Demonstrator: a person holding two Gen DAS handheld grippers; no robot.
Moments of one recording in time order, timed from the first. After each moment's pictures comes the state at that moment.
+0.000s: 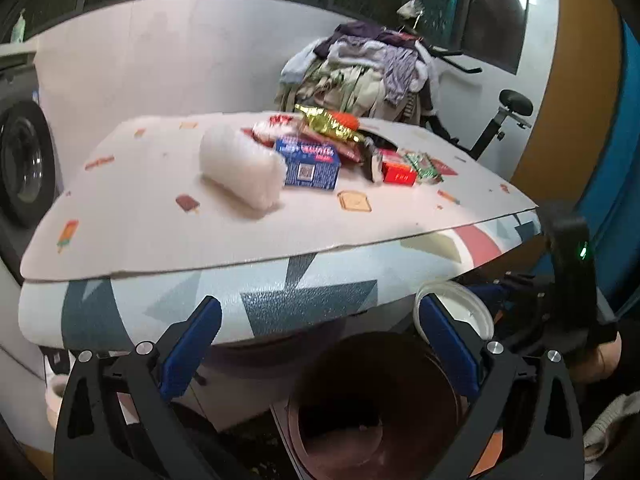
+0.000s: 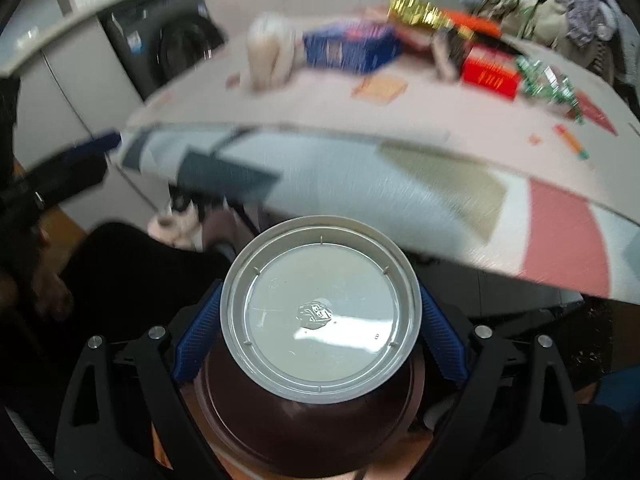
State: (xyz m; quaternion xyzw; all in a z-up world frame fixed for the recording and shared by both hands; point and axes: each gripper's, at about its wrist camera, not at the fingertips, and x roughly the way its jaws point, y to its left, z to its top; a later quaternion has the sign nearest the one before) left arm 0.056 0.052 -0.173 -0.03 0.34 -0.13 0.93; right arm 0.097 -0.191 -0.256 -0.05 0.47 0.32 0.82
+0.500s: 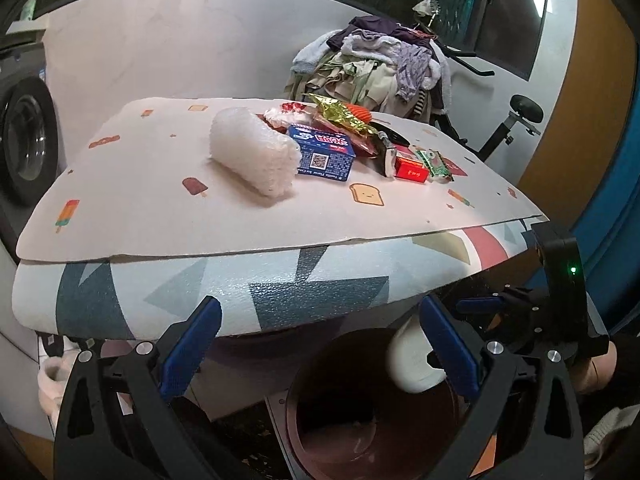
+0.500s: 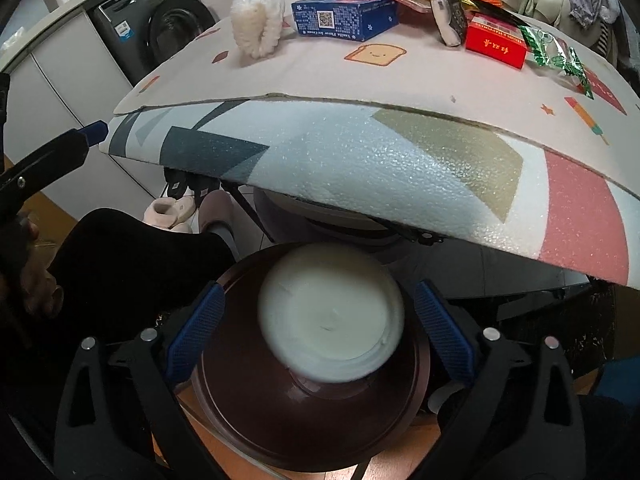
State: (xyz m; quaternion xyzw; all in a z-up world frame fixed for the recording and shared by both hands) left arm 0.060 0.062 -0.180 -0.06 0.36 -0.12 0.92; right arm 0.106 -0.186 -0.267 -0.05 0.50 0.31 0.81
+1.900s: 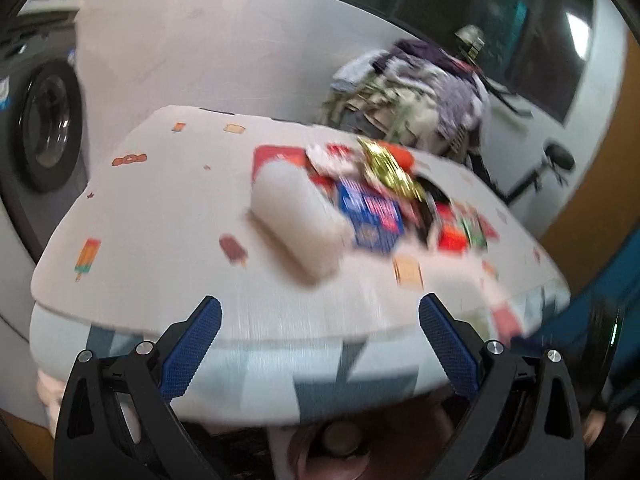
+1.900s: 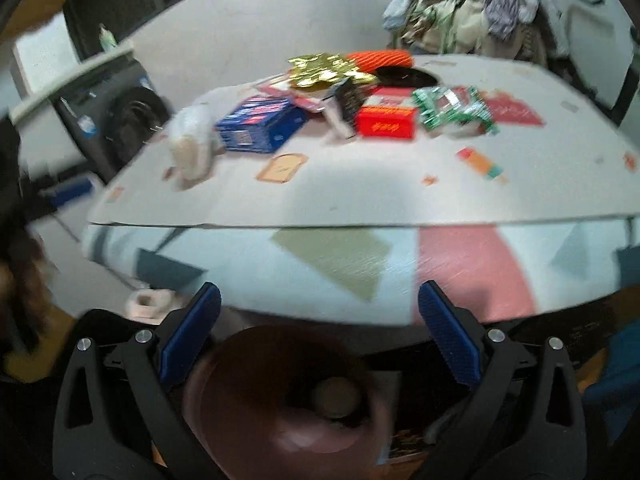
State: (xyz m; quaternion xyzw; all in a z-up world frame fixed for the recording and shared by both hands) left arm 0.132 0.105 -0.132 -0.13 0.35 -0.06 0.93; right arm 0.128 -0.247 -0.220 0.03 0.41 0.22 0.89
